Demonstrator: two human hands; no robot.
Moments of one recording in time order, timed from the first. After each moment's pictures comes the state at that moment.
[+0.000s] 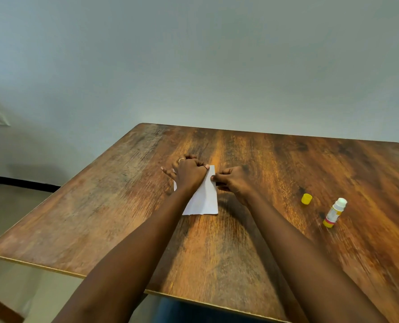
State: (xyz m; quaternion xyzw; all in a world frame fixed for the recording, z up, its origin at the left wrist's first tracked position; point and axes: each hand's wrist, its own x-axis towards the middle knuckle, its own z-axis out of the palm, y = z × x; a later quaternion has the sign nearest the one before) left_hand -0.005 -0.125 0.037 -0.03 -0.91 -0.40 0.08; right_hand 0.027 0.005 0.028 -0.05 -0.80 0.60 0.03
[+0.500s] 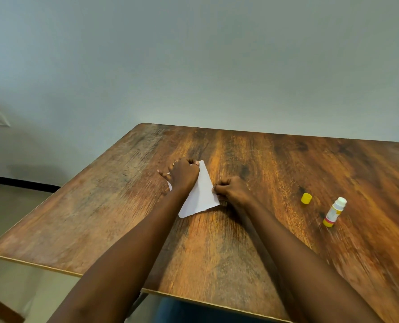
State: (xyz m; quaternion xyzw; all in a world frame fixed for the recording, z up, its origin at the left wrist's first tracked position) left_hand -0.006 -0.132 0.037 0.02 -0.90 -0.43 0.08; right_hand 0.039 0.004 0.006 -0.07 -0.79 0.61 -0.01
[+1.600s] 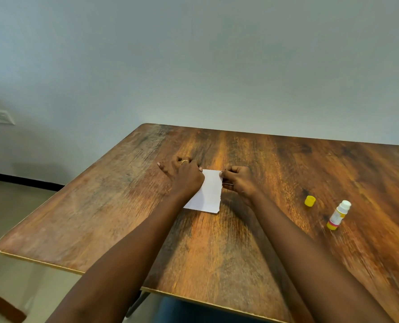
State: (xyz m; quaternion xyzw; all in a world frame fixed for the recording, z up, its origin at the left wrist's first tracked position) left_hand 0.004 -0.141 0.035 -0.10 -0.95 -0.27 0.10; right_hand 0.026 0.009 0.027 -0.06 -0.75 0.66 0.04
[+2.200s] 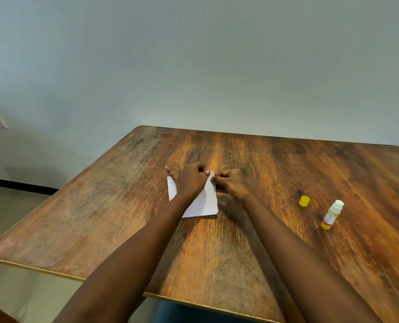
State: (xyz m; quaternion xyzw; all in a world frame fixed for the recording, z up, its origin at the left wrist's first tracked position) left_hand 0.001 -0.122 0.032 -0.09 -0.89 -0.43 0.10; right_hand 0.033 0.002 0.030 -0.05 -0.79 0.61 0.04
